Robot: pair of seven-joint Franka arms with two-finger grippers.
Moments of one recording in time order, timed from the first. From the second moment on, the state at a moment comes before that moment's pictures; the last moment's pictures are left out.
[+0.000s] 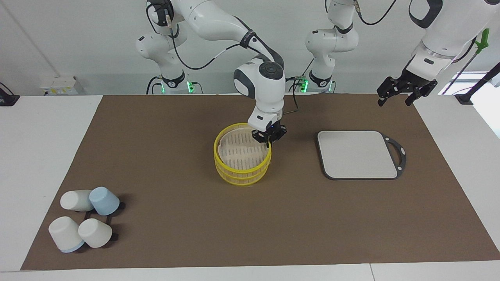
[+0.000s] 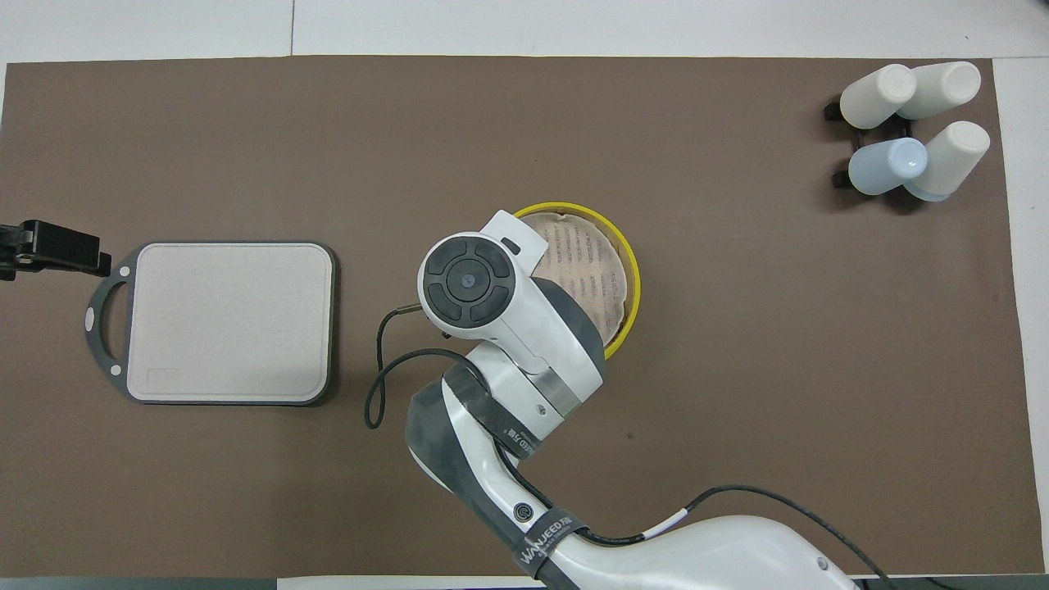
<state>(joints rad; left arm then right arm) -0.03 -0.03 0.03 -1.61 -0.02 1.55 0.04 0.76 0.47 -0.06 -1.55 0.03 2.11 0.57</state>
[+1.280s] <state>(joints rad) -0.04 -0.04 0.02 -1.62 -0.02 1.54 0.07 0.76 0.47 -0.06 -1.56 0.04 2.08 0.57</state>
